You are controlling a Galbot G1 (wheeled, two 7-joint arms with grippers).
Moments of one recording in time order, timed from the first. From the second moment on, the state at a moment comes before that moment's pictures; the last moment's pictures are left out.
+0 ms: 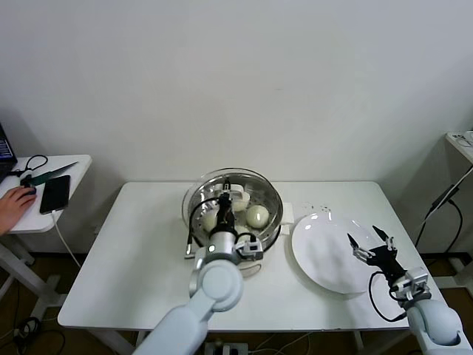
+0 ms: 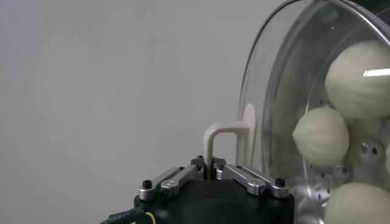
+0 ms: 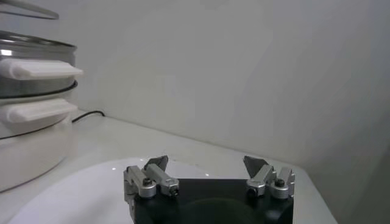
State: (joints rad) left arm 0.86 -1.37 0.17 -1.81 1.44 0.74 0.28; right arm -1.26 1.06 0.67 1.51 0.30 0.05 -0.32
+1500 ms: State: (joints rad) left arm 0.83 -1.42 0.19 -1.67 1.45 0.74 0.25; right arm -1.26 1.07 0.68 1.51 0.26 0.07 -0.35
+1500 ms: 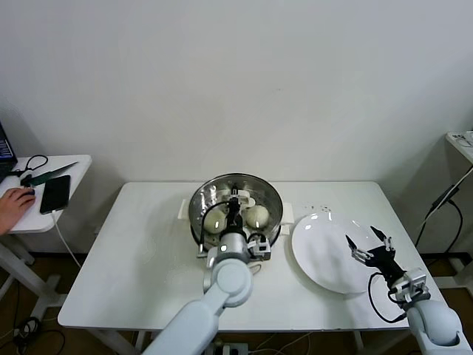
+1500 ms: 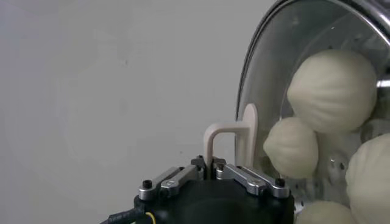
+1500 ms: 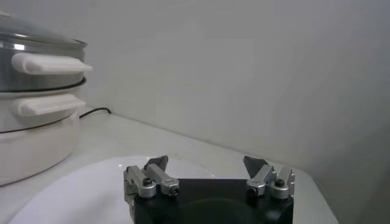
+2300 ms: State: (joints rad) left arm 0.83 -1.40 0.18 -1.68 1.44 0.74 0.25; right arm -1.27 1.07 0.68 1.51 0.25 0.07 -0.36
